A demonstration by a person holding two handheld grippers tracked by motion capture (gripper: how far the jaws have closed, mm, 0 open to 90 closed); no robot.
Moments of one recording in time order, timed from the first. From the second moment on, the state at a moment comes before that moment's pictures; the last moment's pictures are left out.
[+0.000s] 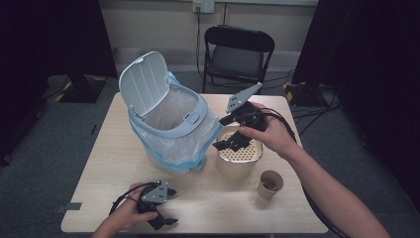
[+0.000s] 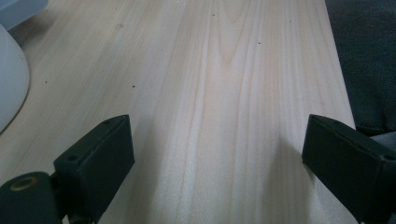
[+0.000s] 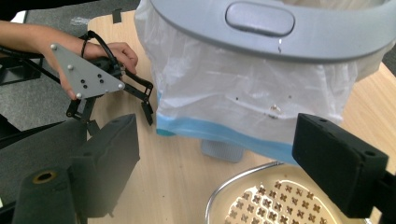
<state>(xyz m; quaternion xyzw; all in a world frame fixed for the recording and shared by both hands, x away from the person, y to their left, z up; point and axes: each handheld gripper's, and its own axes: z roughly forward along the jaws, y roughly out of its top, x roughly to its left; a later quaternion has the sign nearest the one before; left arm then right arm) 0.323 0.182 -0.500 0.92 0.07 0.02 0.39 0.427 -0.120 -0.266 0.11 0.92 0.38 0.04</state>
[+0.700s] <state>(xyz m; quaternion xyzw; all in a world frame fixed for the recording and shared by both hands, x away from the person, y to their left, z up) 0.323 0.182 -0.501 0.92 0.07 0.03 0.40 0.423 -0.160 -0.290 0.14 0.91 0.39 0.04</state>
